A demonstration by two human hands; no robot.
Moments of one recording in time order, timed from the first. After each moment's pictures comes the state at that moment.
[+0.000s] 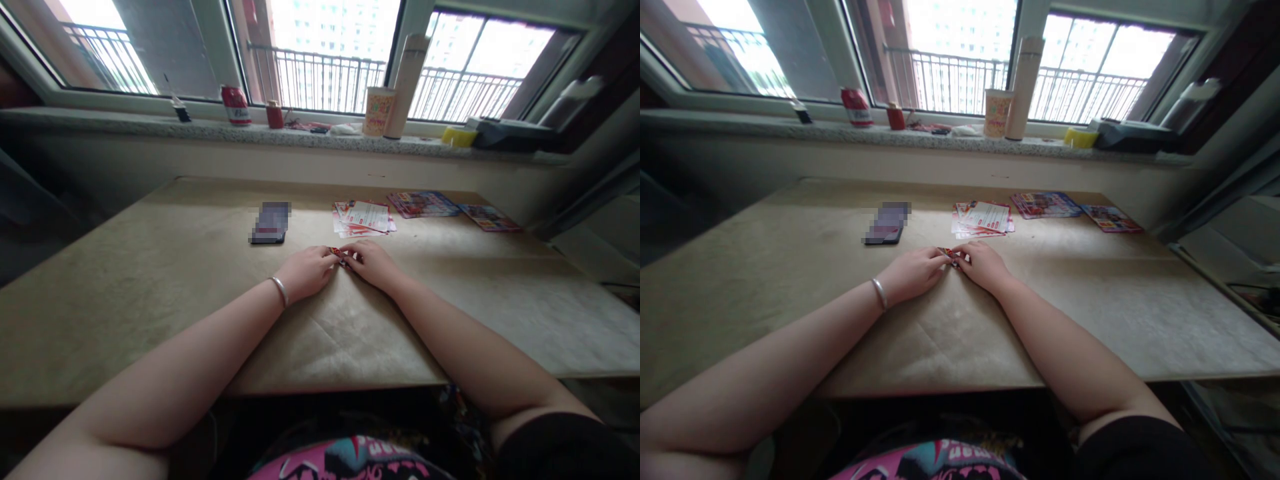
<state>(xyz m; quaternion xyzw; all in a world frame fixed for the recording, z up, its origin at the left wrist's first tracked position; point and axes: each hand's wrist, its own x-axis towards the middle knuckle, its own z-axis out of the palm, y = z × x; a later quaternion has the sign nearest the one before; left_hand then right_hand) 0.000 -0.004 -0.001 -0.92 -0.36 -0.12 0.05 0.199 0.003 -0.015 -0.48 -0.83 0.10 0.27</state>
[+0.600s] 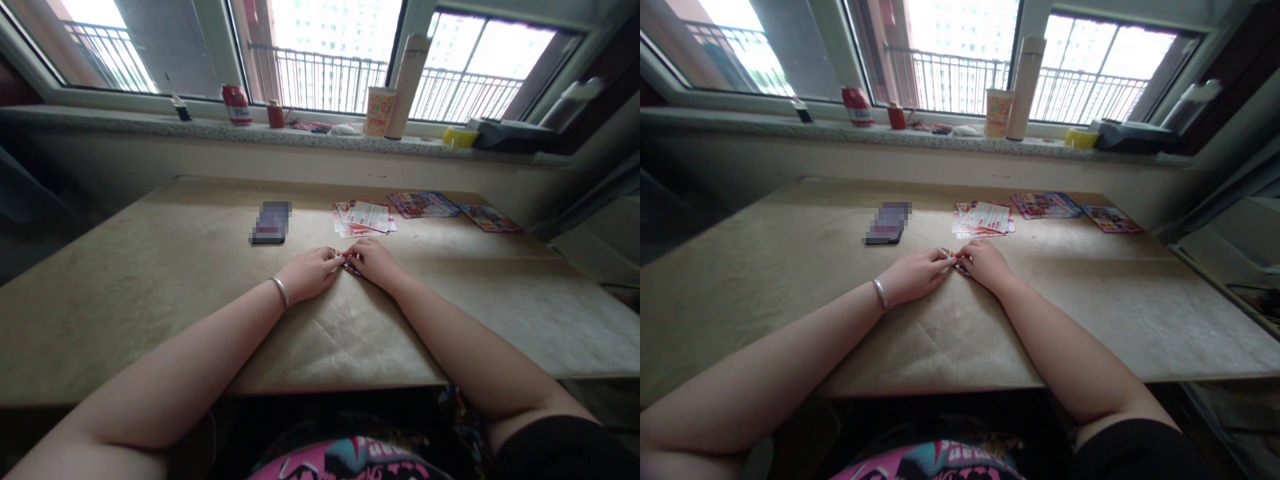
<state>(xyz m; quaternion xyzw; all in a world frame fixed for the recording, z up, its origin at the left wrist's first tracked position) 0.000 -0.005 -0.005 -0.94 -0.32 -0.13 0.04 0.207 0.013 -0.020 -0.48 -0.84 0.05 0.23</state>
